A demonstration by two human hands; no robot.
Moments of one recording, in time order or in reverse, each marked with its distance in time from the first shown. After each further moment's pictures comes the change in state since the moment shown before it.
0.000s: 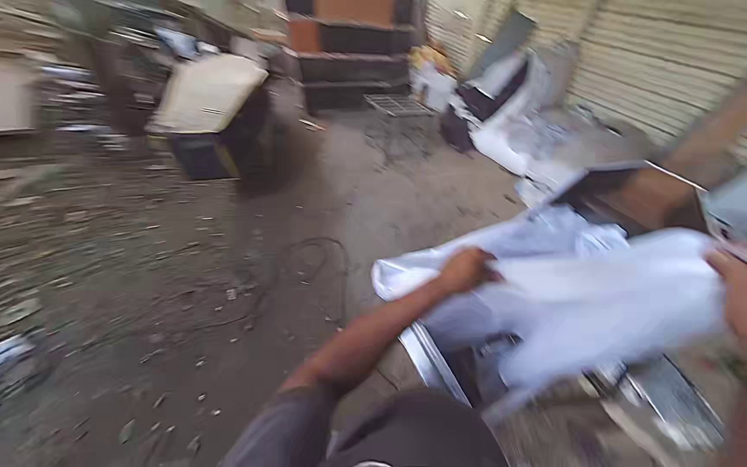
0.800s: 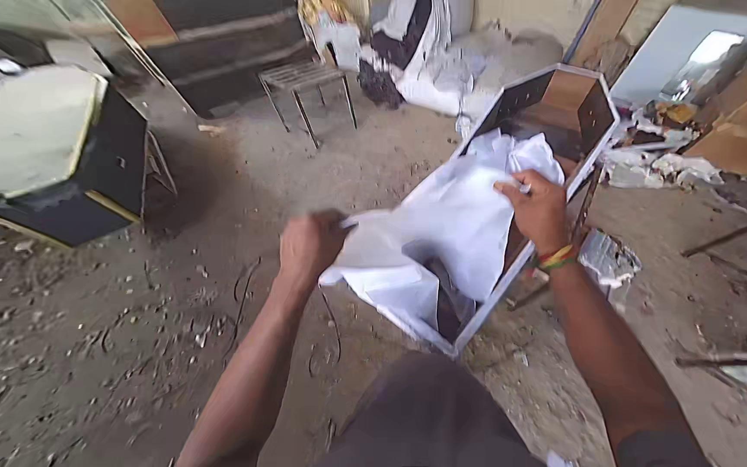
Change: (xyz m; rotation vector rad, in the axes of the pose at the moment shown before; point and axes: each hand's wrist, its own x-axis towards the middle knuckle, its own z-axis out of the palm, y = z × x) left_hand -0.066 0.019 -0.087 0.493 0.187 -0.478; right_hand -0.060 0.023 0.081 0.029 -0.078 0.028
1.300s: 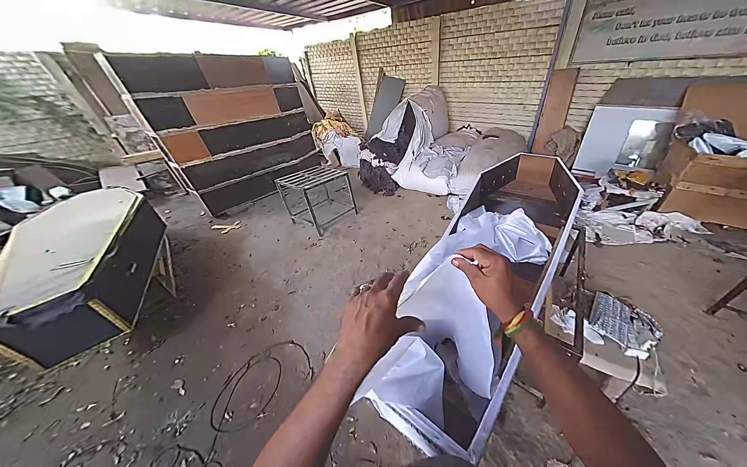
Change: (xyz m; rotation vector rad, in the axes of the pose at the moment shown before) left_hand -0.001 0.094 0.003 0.169 -0.109 0.360; right_hand 0.013 -0.016 0.034 0.178 0.100 -0.127
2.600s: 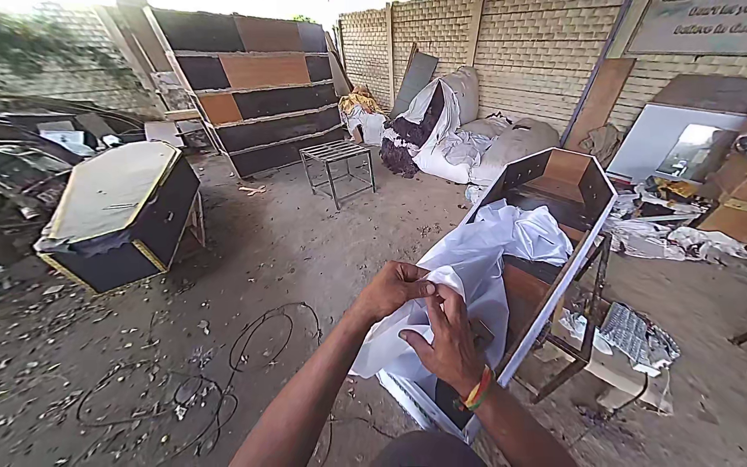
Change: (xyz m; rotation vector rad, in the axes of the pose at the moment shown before) left_hand 0.018 -0.034 0.031 -1.170 -0.234 0.065; right_hand -0.119 -0.044 0.084 -0.170 -0.065 -0.198
